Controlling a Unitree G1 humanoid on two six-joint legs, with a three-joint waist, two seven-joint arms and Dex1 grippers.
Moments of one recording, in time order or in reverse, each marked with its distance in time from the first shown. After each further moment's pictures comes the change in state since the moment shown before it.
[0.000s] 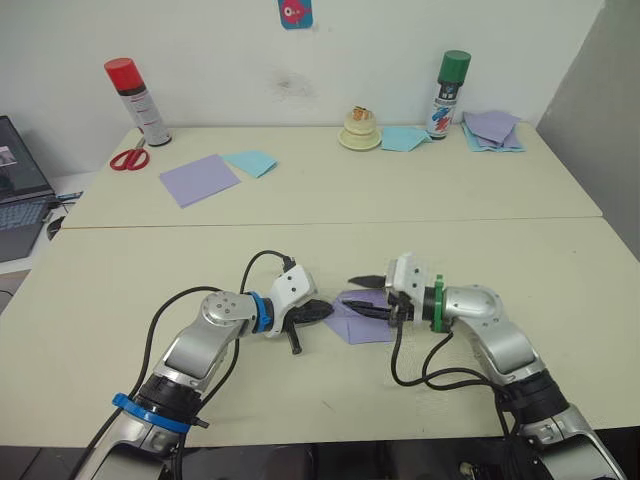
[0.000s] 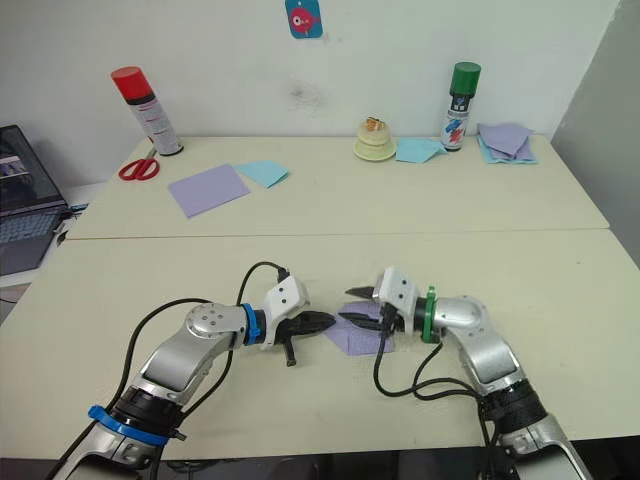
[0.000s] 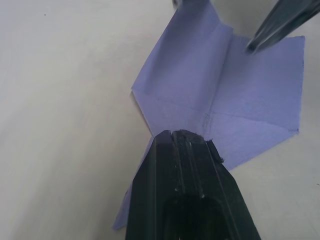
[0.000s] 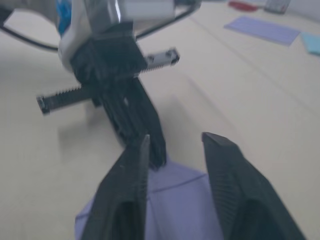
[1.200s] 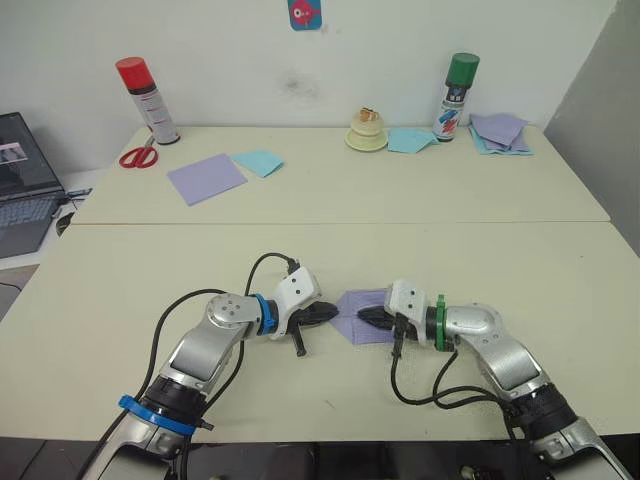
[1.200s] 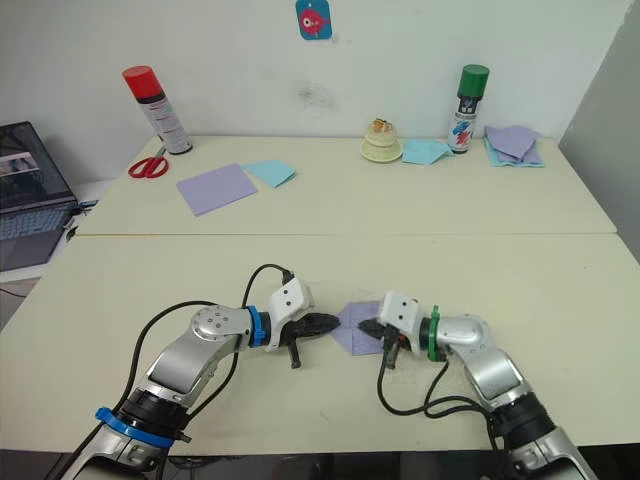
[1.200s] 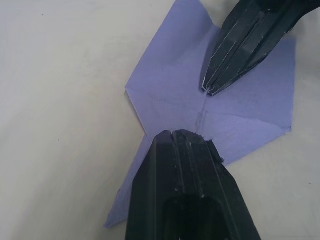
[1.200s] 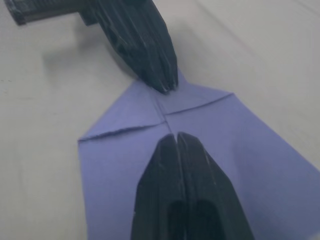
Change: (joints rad) left arm -0.007 -0.011 -0.009 -0.007 0.014 -0.008 -0.004; right arm 0.053 -0.057 0.035 -0.003 -0.084 0.005 -0.051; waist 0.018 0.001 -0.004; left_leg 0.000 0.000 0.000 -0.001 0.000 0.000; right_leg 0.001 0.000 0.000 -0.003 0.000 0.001
